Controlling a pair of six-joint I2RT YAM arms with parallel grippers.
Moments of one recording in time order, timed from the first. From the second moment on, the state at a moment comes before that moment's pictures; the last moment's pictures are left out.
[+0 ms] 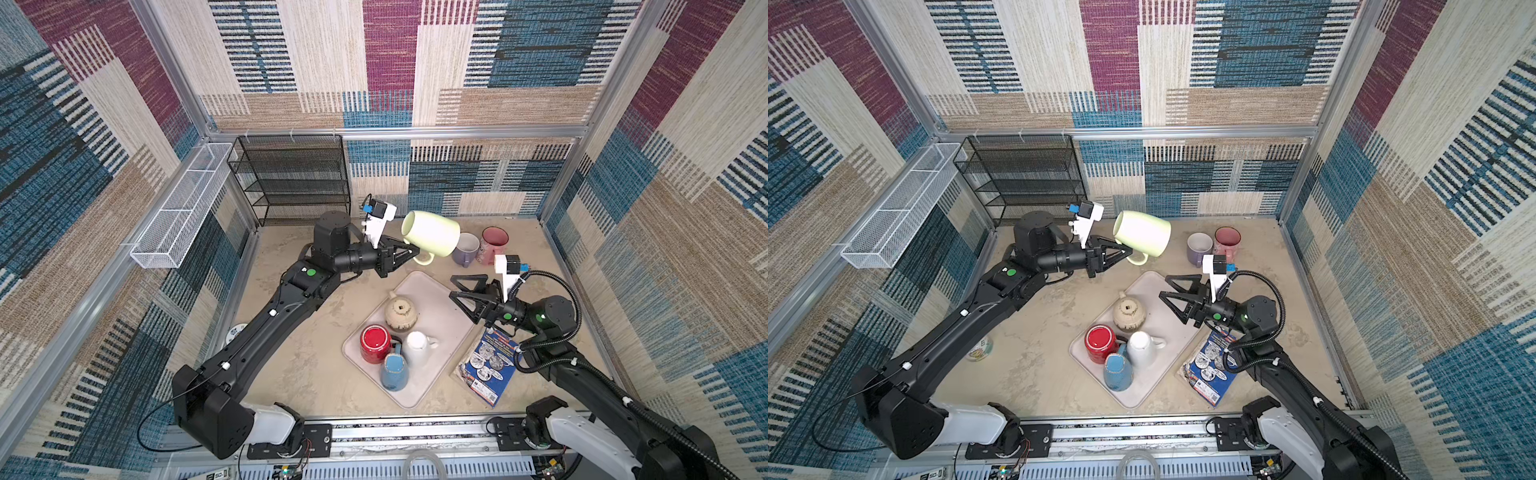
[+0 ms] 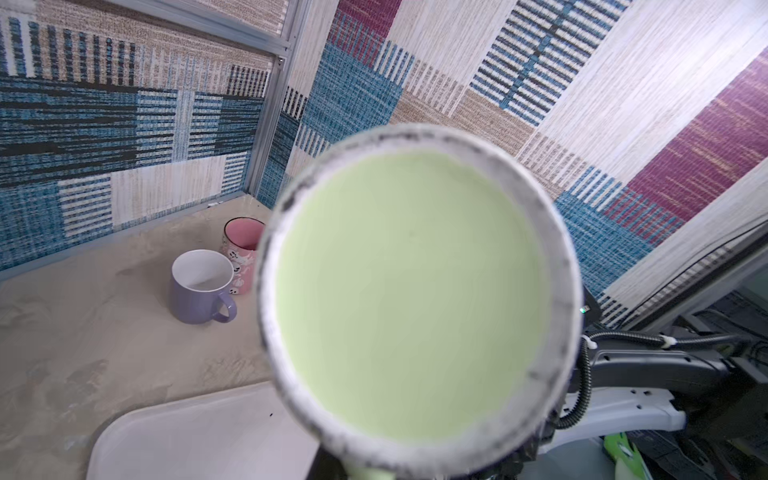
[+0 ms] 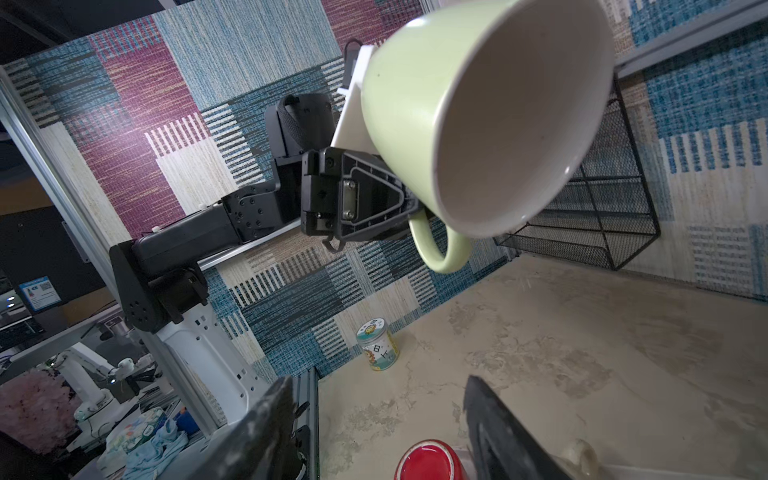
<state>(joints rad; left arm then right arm) -0.52 1.37 1.33 -0.14 0.77 -0.32 0.35 0.94 0.49 0.83 -0.85 0.70</state>
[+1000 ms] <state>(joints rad) -0.52 1.39 1.27 0.15 0.85 -0.55 0.39 1.27 0.74 1.10 -0.88 0.82</state>
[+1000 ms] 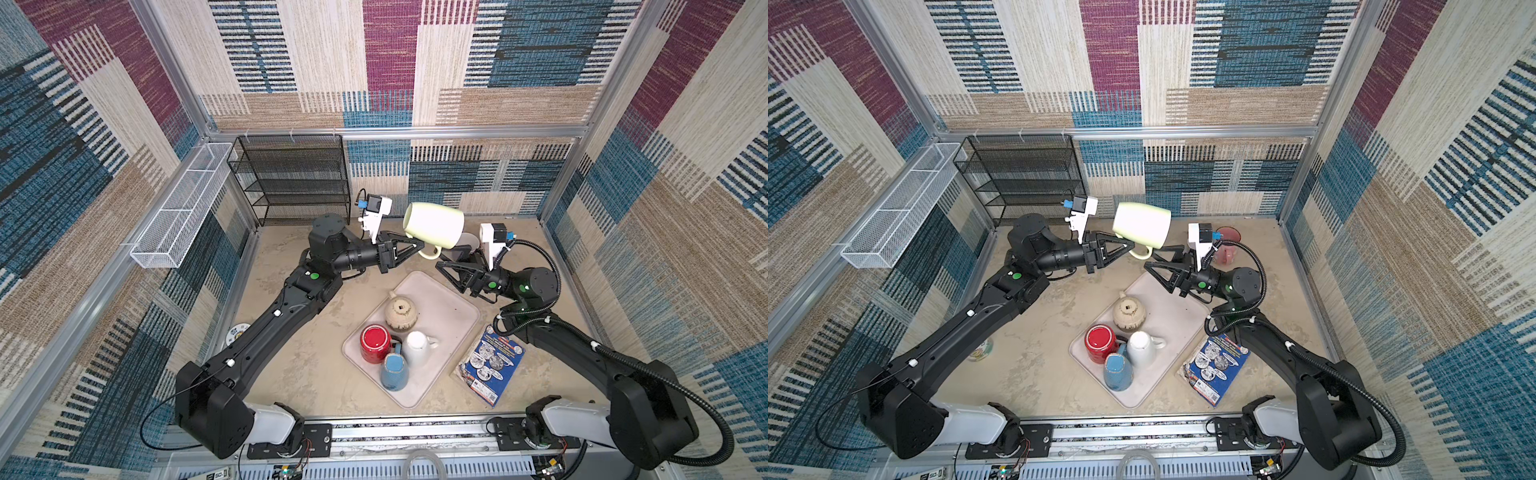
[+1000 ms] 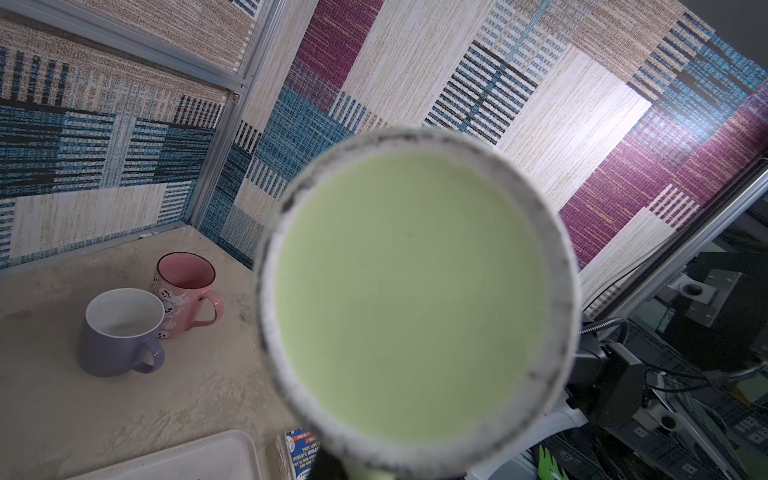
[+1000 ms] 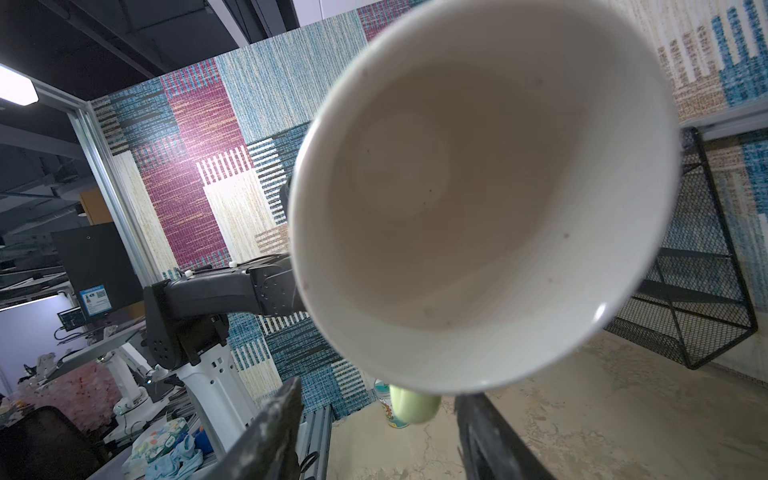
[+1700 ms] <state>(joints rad) -0.52 1.43 1.19 0.37 0.87 -0.64 0.40 1.36 0.79 1.16 -0.87 0.88</state>
